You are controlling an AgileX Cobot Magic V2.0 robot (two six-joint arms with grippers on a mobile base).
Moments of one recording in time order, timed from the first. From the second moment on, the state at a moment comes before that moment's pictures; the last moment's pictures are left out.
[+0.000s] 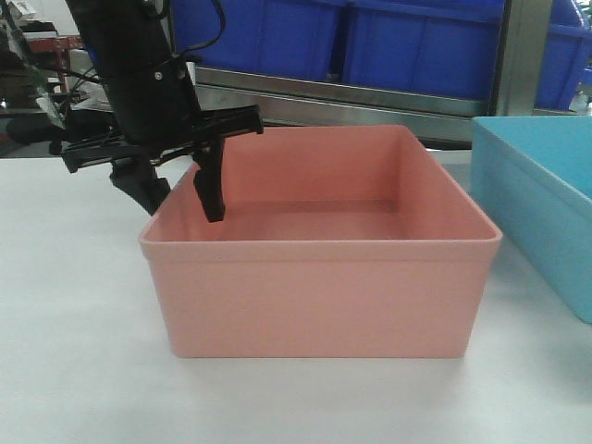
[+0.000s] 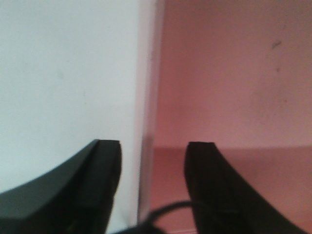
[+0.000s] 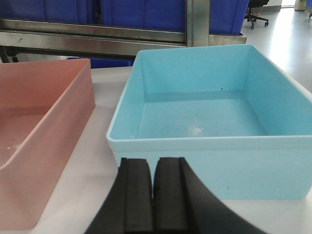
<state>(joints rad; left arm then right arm) -0.48 1.98 -1.57 -0.15 0.94 -0.38 0.06 0.02 0.03 -0.03 0.13 0.14</state>
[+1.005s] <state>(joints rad) -0.48 1.12 -1.24 -0.01 0.93 0.03 0.06 0.02 0.03 -0.03 0.12 0.14</state>
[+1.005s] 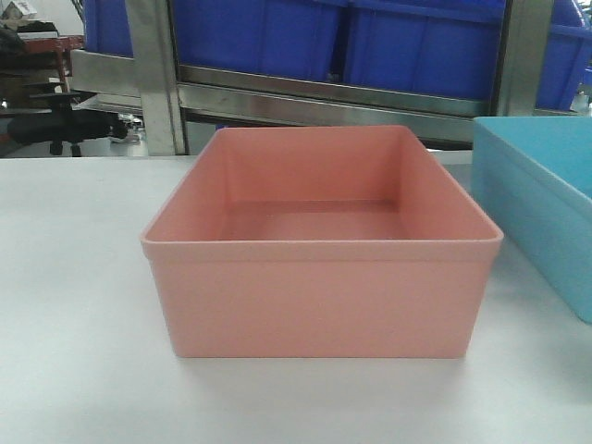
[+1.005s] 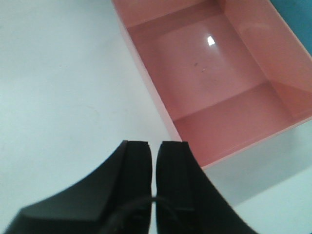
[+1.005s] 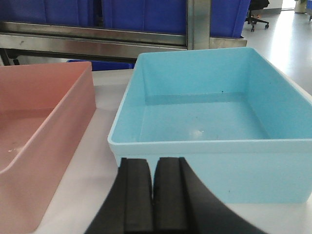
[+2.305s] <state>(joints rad) -0.48 0.36 -0.39 0.02 0.36 0.03 0.06 0.88 -0.91 -0.16 0.62 0.14</state>
